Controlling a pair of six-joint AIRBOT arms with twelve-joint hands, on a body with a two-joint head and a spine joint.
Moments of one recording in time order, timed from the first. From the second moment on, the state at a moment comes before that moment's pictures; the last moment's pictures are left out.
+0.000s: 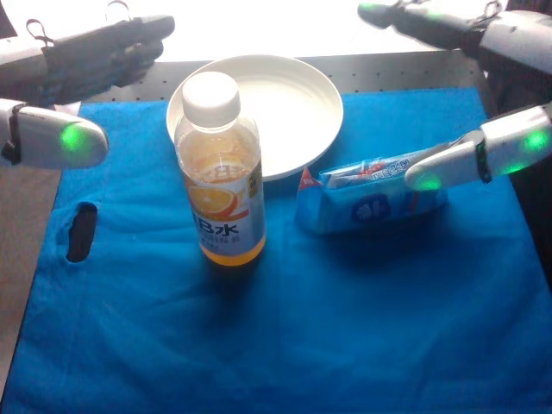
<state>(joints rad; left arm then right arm) 0.82 -0.90 1.39 0.53 -0.94 -0.26 -0.67 -1.05 1.32 -0.36 0.75 -0.22</state>
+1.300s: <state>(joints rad) 0.72 -0.90 1.44 0.53 -0.85 -0.21 -0.63 -1.17 1.42 -0.66 0.52 -0.07</state>
